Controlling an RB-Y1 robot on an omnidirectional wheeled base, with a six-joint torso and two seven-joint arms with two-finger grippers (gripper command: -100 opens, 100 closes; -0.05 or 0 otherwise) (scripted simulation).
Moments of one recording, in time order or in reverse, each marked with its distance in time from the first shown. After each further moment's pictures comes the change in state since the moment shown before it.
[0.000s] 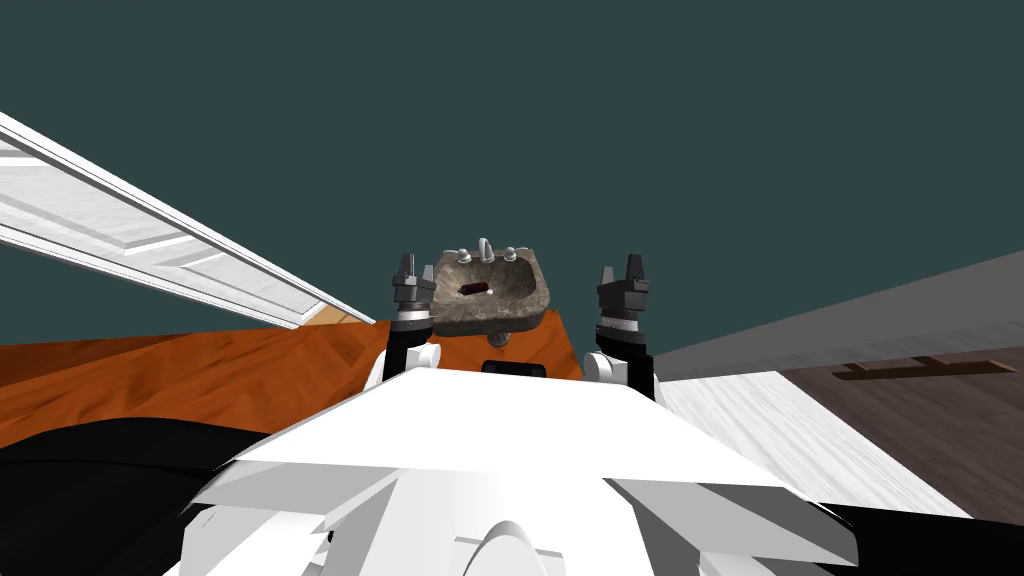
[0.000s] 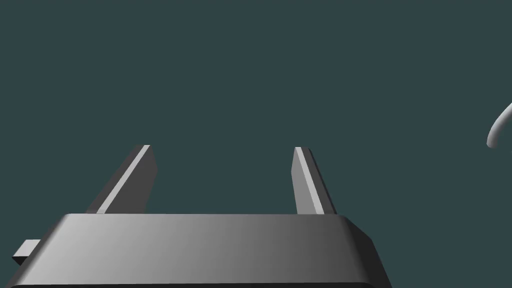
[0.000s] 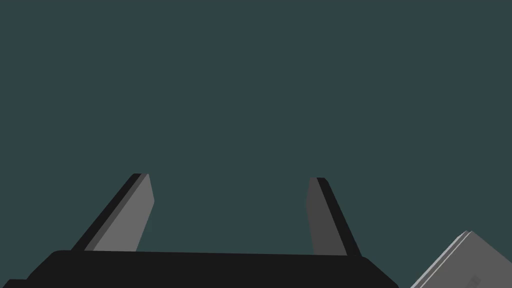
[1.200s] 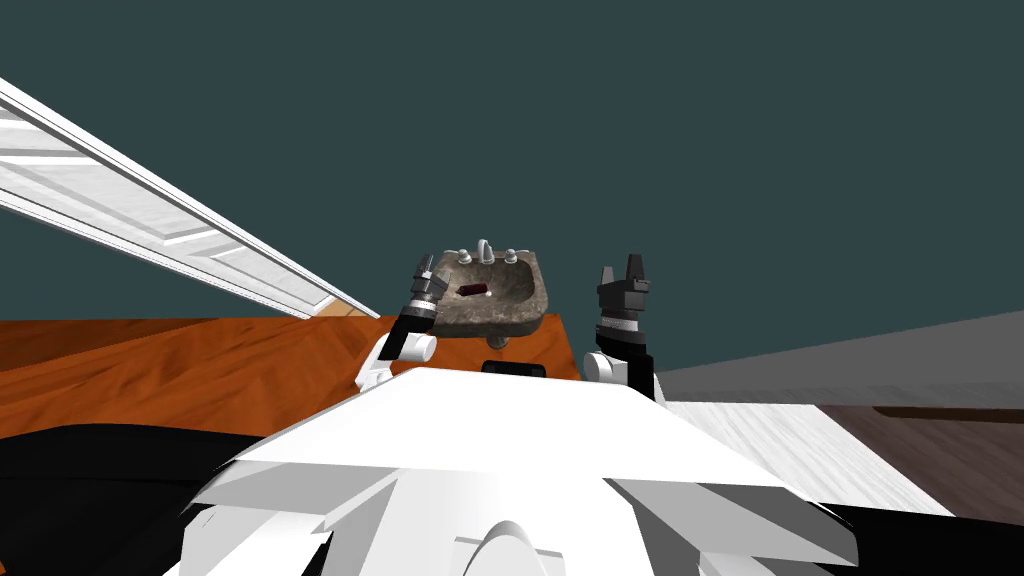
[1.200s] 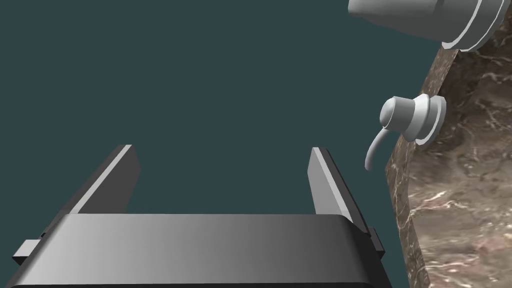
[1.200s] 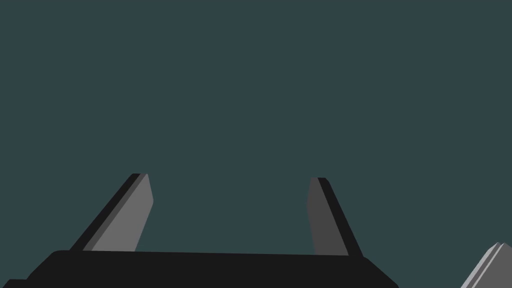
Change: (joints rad) left arm -0.116 0.229 -0.019 0.081 0.156 0.270 0.124; right arm 0.000 0.000 0.000 0.000 0.000 0.000 0.000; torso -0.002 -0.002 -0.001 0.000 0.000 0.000
